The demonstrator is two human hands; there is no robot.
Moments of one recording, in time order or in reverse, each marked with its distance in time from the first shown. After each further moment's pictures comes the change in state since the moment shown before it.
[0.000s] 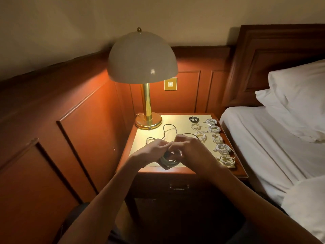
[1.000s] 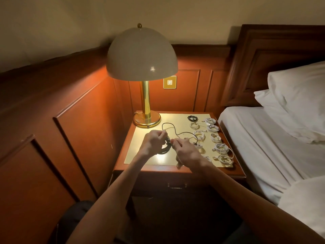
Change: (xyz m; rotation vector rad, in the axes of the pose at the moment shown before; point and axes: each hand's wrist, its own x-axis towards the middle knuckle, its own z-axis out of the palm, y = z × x) left_hand 0.031 -0.010 0.002 0.116 0.501 0.047; right_hand 0.013 -0.005 0.022 0.703 -0.104 0.767
